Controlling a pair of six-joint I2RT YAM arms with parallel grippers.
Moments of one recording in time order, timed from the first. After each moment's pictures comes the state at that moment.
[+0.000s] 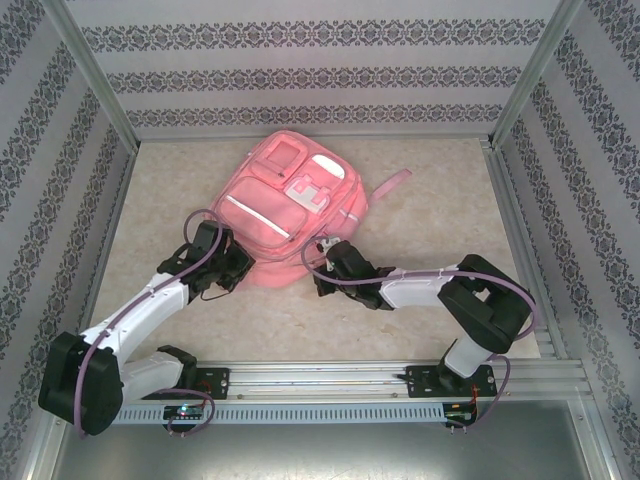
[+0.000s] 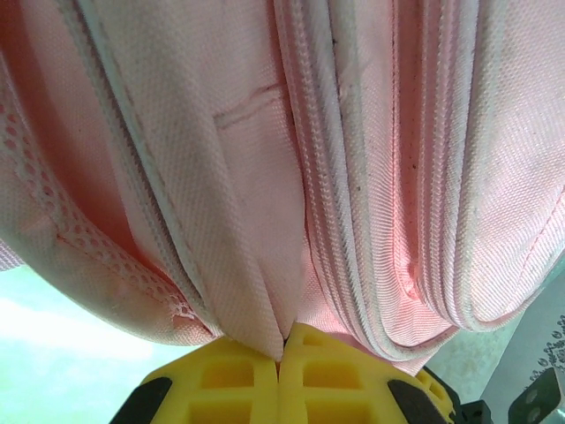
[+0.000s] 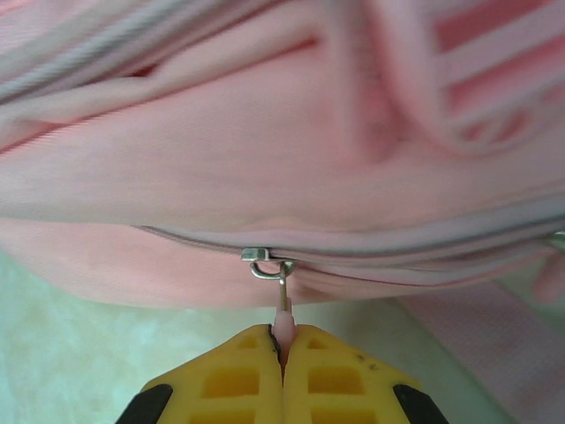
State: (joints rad) left arm -0.33 1.11 0.64 -0.43 0.25 -1.22; right arm 0.83 1.63 0.66 0.23 -0.01 0.48
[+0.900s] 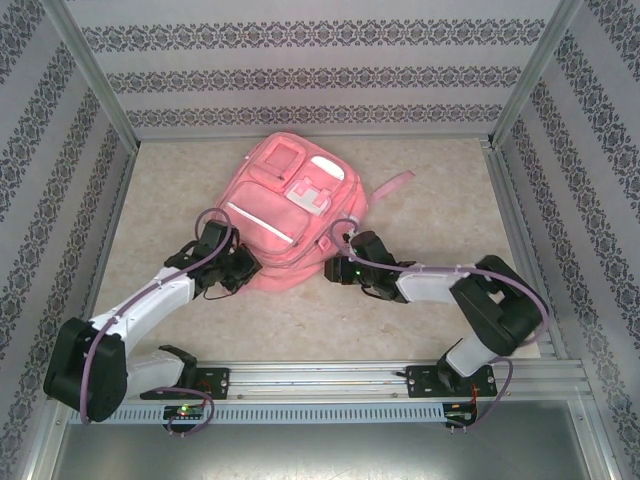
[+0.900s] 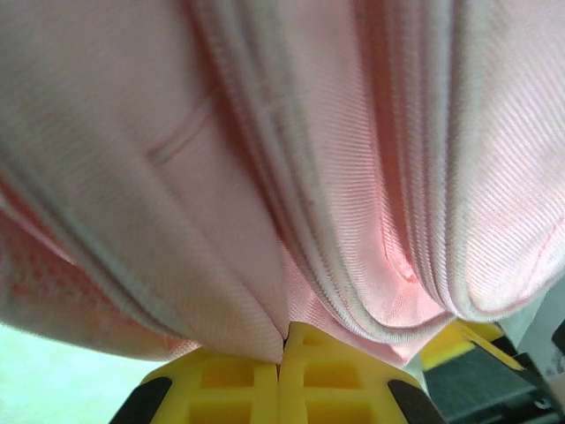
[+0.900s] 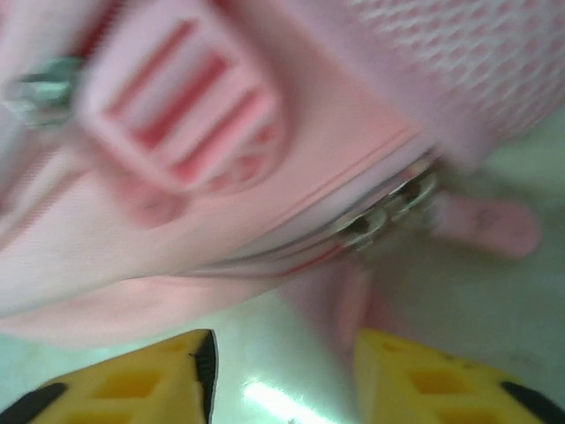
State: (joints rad) left arm -0.38 1.20 0.67 -0.42 0.34 -1.12; right arm 0.66 1.53 0.58 0.21 -0.18 0.64
